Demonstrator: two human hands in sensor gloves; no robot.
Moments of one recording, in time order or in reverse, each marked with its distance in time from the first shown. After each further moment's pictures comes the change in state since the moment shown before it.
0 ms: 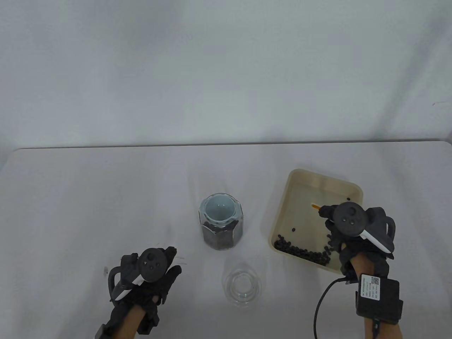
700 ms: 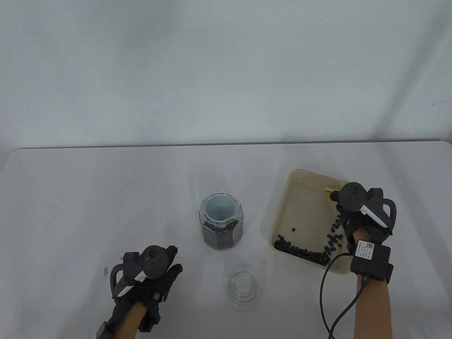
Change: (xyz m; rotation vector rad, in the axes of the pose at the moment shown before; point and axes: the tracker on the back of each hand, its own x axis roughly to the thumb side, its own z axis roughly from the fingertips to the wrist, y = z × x) left_hand 0.000 -0.004 -0.008 -0.028 0.010 -0.005; right_hand -0.063 0.049 -0.063 0.028 0.106 0.042
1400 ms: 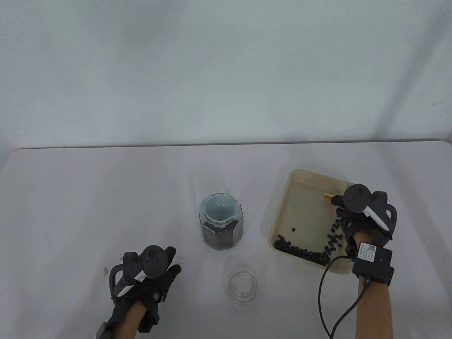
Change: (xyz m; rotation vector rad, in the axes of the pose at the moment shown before) left_hand 0.000 0.000 0.000 -0.012 0.017 -0.009; right_hand -0.005 0.005 0.005 0.079 0.046 -0.050
